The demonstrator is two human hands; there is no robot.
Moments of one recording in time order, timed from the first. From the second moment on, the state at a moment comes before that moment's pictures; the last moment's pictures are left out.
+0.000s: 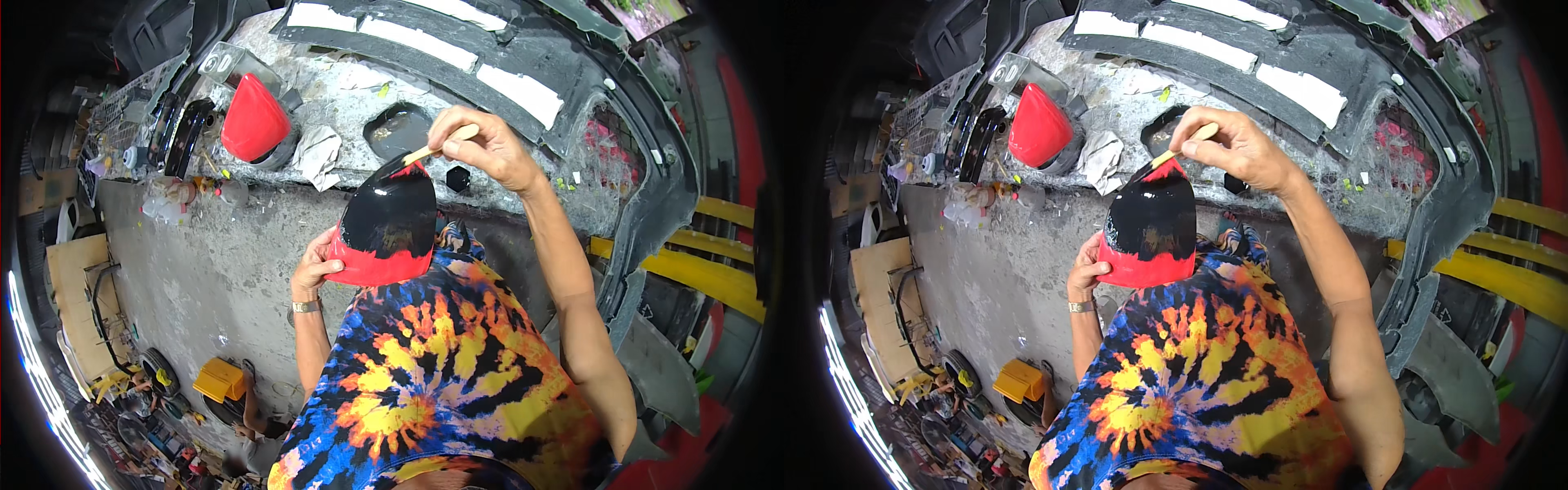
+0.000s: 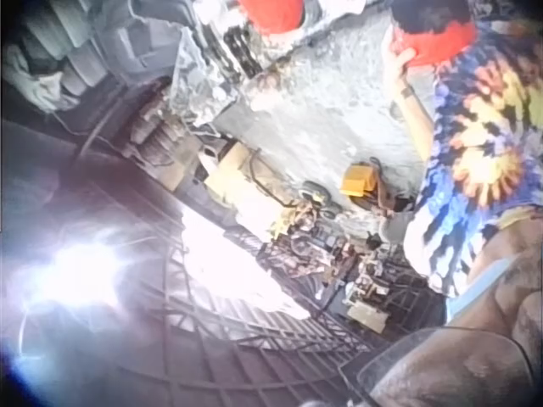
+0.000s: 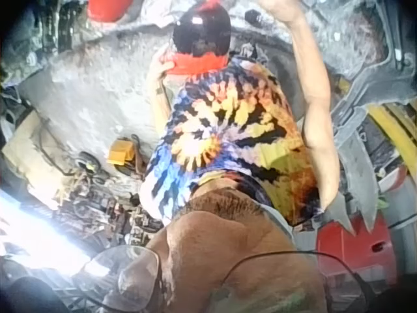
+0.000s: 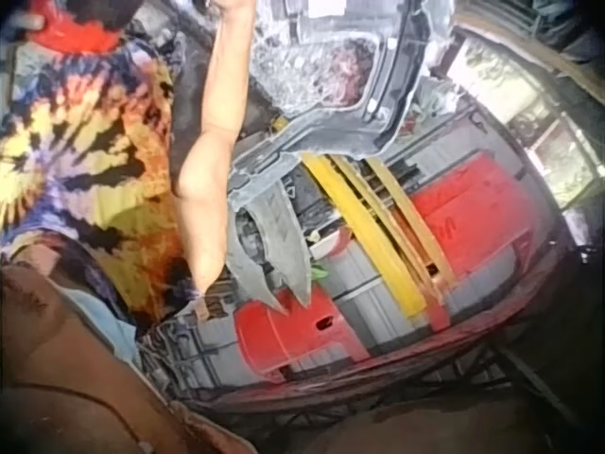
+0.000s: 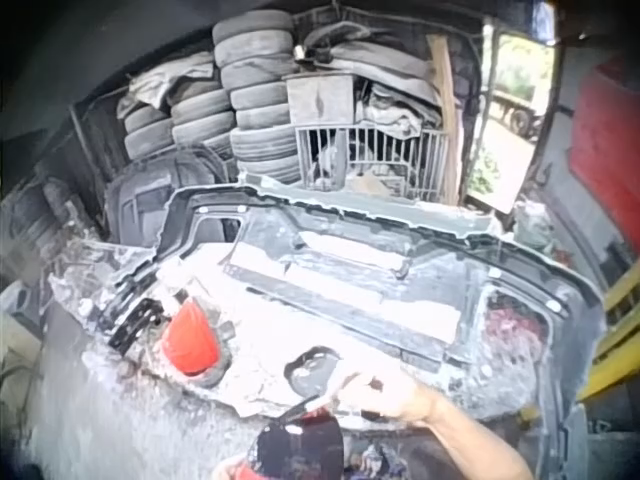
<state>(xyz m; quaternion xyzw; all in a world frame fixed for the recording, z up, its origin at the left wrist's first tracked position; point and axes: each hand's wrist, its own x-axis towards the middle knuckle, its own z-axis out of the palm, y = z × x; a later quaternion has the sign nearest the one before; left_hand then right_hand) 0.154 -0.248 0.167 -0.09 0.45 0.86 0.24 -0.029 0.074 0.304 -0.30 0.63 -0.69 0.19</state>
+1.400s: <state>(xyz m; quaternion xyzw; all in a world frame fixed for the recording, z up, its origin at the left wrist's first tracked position) 0.148 -0.245 0.181 -0.09 0.45 0.85 0.25 -0.034 0.078 0.305 -0.11 0.75 -0.64 0.11</state>
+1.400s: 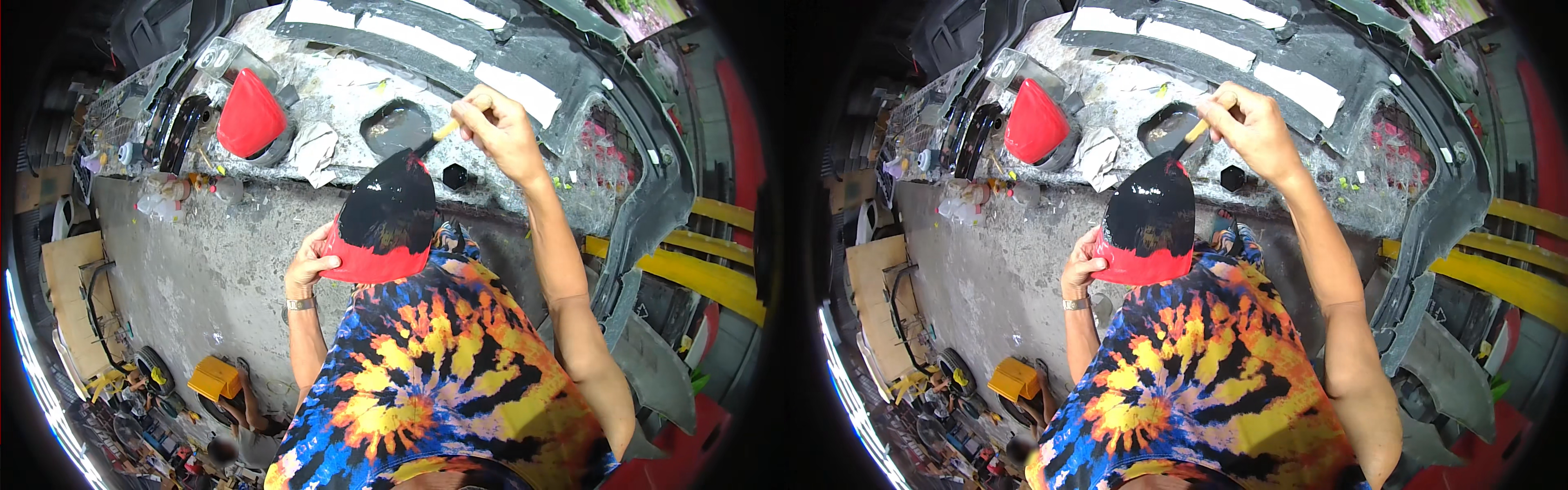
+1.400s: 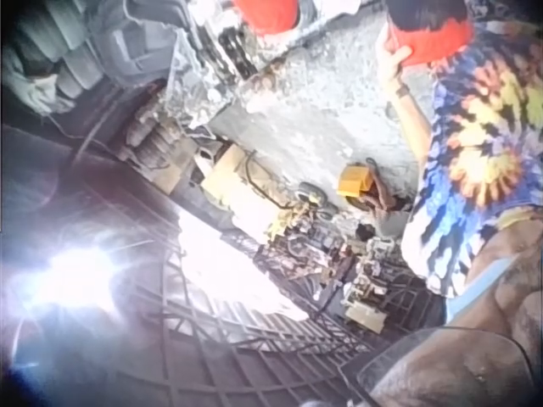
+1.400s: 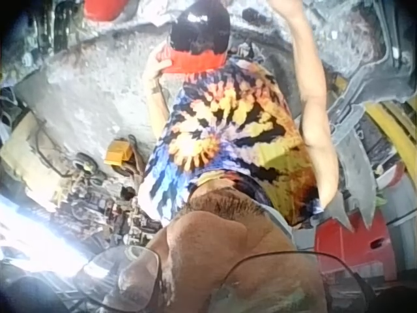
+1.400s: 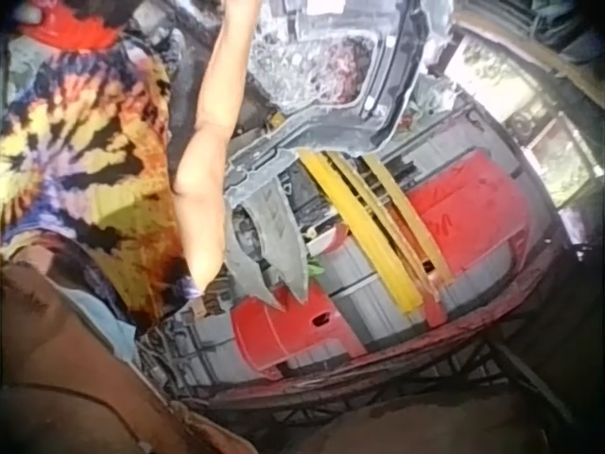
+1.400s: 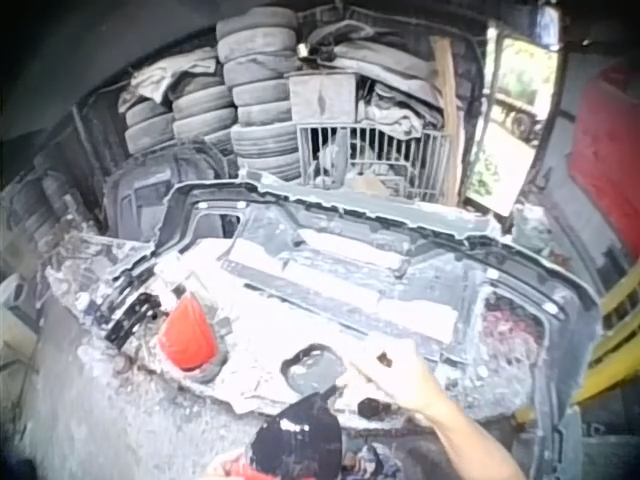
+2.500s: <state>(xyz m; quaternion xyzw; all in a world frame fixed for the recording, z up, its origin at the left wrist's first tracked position) 0.147 -0.252 0.164 -0.09 0.45 0.85 0.25 -0.031 0.084 0.285 -0.18 0.75 -0.62 0.12</state>
